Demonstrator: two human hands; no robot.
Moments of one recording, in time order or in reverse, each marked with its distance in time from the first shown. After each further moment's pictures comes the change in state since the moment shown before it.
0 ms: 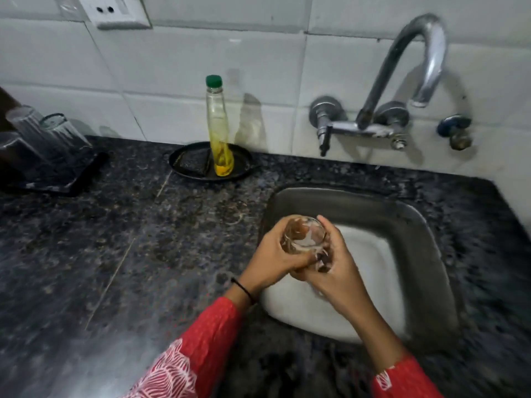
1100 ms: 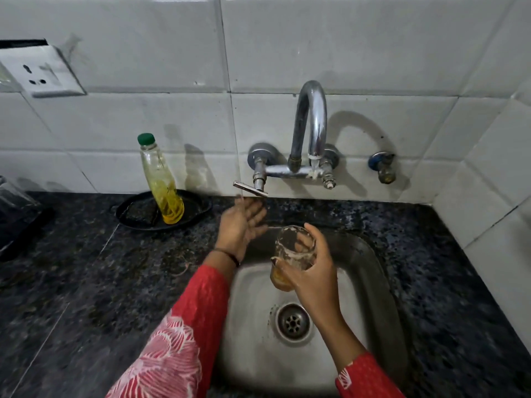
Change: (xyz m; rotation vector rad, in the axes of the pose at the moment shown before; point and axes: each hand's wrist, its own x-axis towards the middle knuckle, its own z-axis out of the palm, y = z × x) left_hand 0.151 0.035 0.038 -0.540 0.299 -0.361; right_hand 0.048 -0.020 -0.068 -0.044 0.352 -0.055
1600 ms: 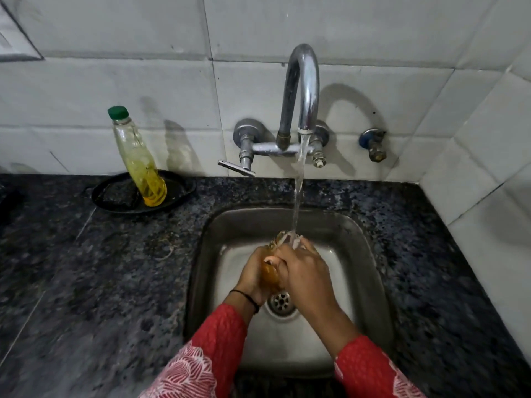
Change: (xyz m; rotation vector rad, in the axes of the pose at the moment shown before) left_hand -0.041 -0.122 -0.010 -0.130 -0.182 -0.482; right_hand -0.007 0.025 -0.003 -0.908 -0.113 -0.342
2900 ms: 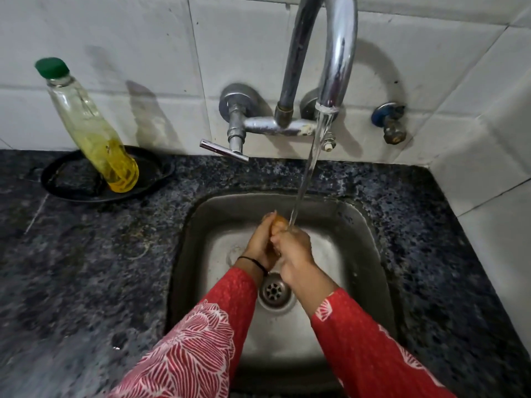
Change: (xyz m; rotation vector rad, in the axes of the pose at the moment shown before) left_hand 0.102 0.012 0.009 0.023 0.087 -0.014; right_hand 0.068 0.019 0.078 1.025 -0.020 0.869
